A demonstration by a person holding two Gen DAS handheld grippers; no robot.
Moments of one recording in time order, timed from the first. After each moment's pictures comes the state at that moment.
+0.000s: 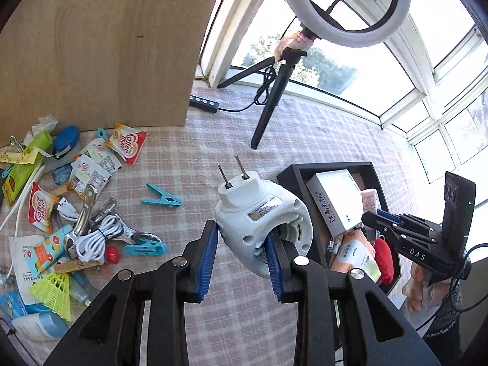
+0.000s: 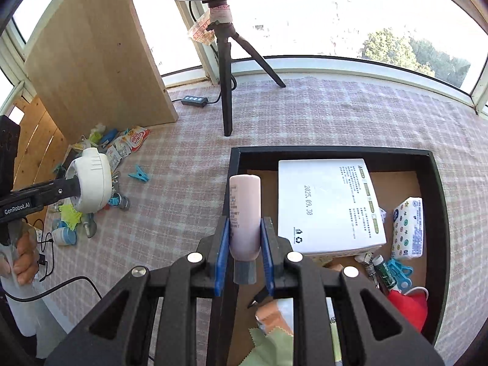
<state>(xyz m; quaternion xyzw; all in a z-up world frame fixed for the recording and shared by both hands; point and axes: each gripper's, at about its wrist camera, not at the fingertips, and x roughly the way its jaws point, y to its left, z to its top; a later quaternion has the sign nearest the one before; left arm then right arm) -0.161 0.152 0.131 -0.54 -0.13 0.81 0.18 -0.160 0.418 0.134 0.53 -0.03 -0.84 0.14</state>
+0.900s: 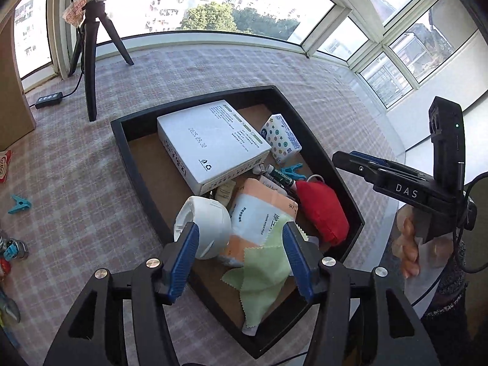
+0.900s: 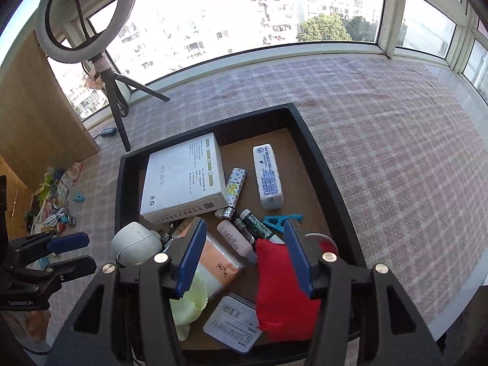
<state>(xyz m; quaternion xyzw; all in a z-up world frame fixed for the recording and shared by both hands) -0.125 0.325 0.127 -0.55 -0.05 0.78 0.30 -0.109 0.557 0.141 0.51 -0.09 -0.86 0.00</state>
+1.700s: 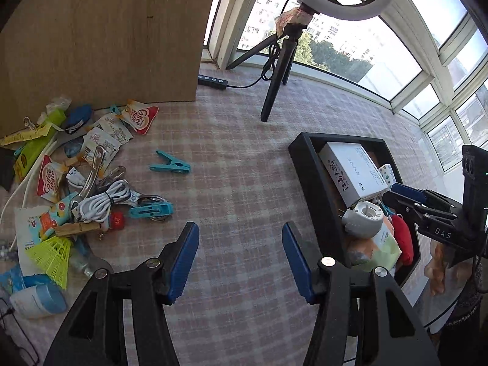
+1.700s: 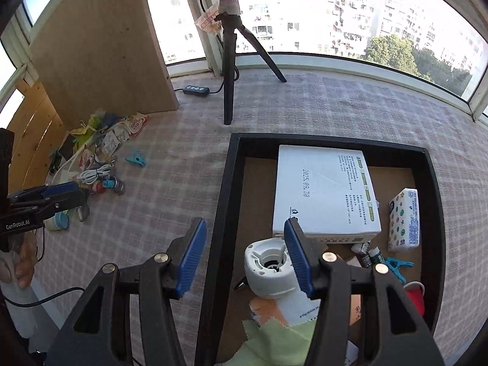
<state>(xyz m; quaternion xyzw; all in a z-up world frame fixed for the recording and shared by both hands) -0.127 0.120 0.110 -0.54 -0.12 0.83 0.10 -0.151 0.390 0.125 0.52 0.02 -0.84 0.16</state>
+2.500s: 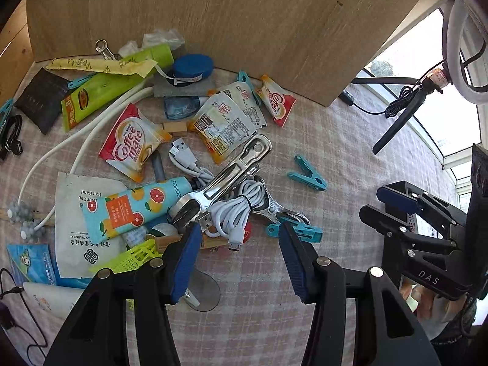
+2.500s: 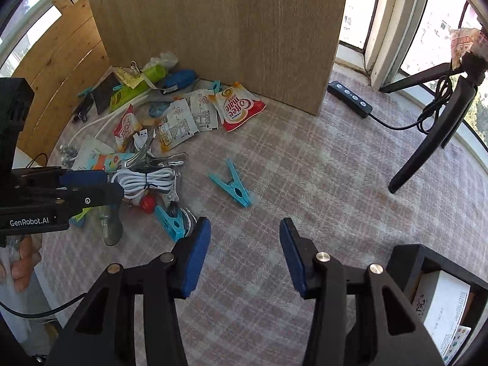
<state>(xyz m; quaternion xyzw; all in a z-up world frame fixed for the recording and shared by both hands) -0.153 0.007 0.051 -0.60 -0.20 0.77 -0.01 -0.230 0.175 0.069 0.56 0.13 -0.76 0.30</state>
